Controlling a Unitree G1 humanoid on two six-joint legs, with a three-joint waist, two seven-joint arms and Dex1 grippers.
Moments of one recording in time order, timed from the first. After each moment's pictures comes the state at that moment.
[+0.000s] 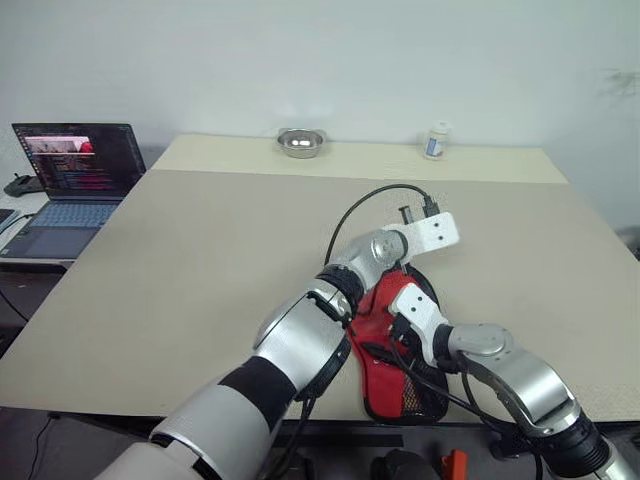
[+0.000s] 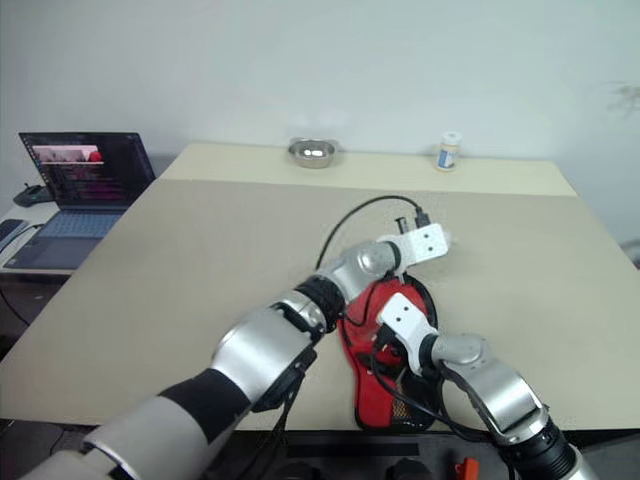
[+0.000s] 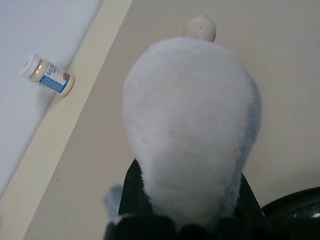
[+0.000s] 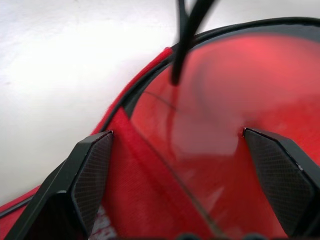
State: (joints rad) left arm -1.38 -0.17 -0.32 1.43 0.44 -0.18 -0.34; right arm -0.27 -0.49 0.36 -0.43 0.20 0.86 0.58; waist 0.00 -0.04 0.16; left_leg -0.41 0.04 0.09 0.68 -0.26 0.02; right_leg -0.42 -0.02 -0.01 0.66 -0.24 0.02
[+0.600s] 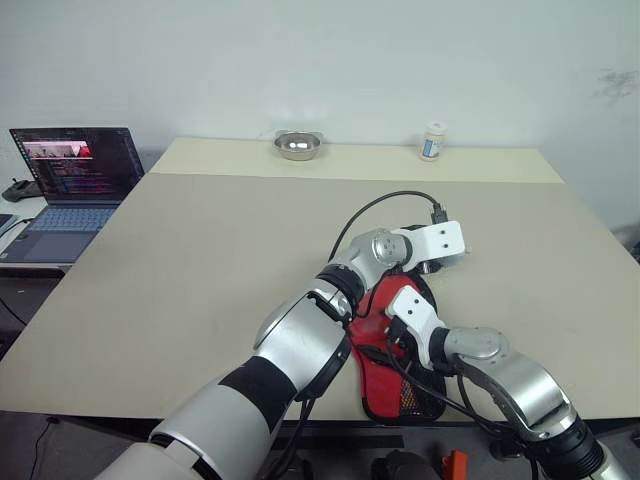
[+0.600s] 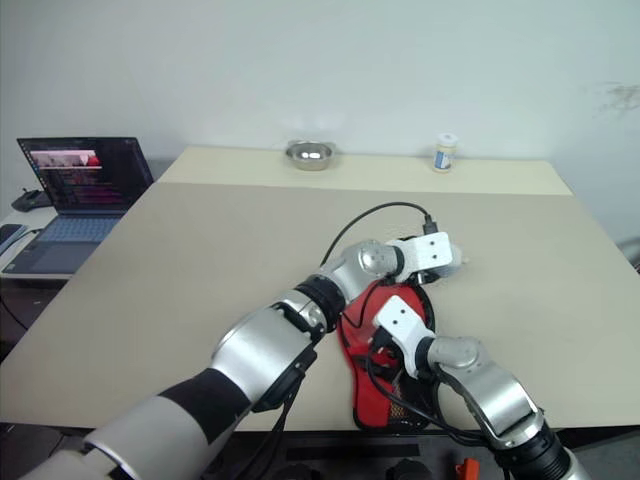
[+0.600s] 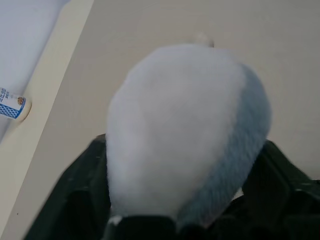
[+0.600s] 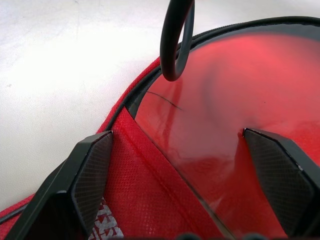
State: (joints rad) left arm -1.38 -0.17 -0.32 1.42 0.44 -0.20 -0.51; right arm -0.28 -0.46 0.37 -0.42 0.18 0.87 0.57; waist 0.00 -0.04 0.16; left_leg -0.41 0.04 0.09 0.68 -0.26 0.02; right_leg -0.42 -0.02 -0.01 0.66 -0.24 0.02
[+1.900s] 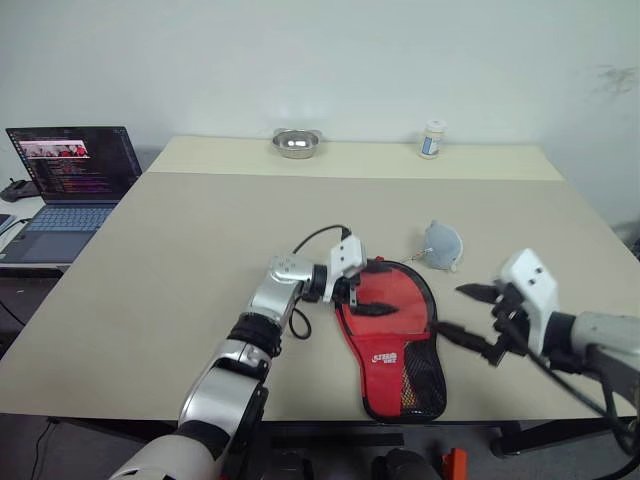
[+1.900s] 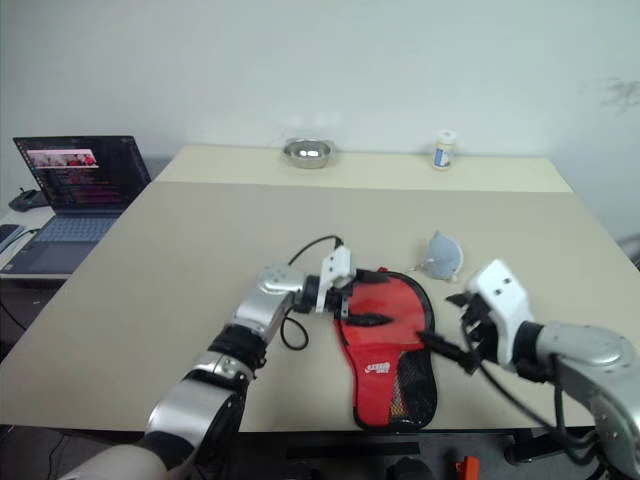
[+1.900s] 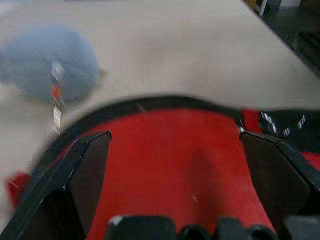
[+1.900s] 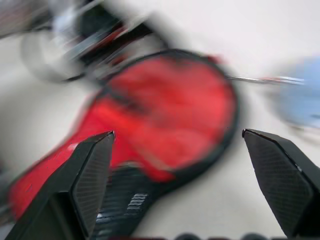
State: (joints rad) left arm -0.81 0.16 -0.17 0.75 0.04 -0.10 -1.25; right arm -0.27 -0.68 -0.34 -0.72 0.58 1.29 0.61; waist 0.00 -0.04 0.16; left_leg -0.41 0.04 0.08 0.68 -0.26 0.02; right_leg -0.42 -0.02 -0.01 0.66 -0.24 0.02
